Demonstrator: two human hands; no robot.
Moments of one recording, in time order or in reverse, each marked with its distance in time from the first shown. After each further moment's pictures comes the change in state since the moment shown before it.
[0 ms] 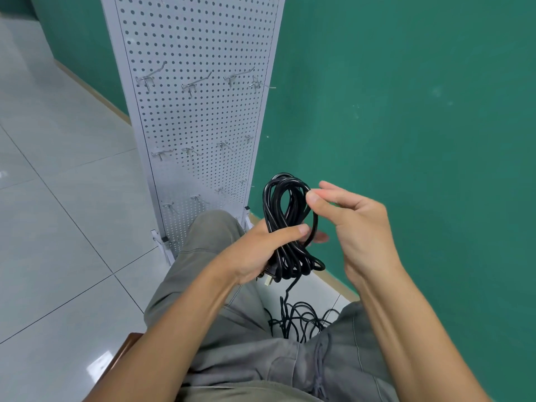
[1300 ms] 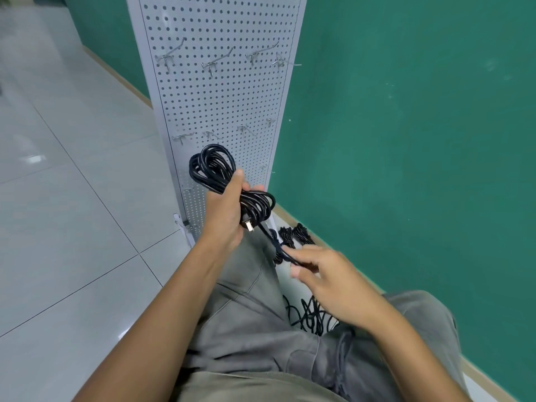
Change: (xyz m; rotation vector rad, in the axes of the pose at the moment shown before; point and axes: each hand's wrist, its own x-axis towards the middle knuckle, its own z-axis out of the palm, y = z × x) left_hand 0.011 0.001 -0.061 -0.350 0.813 0.152; right_hand -0.012 0.092 -0.010 -0.889 -0.636 -0.164
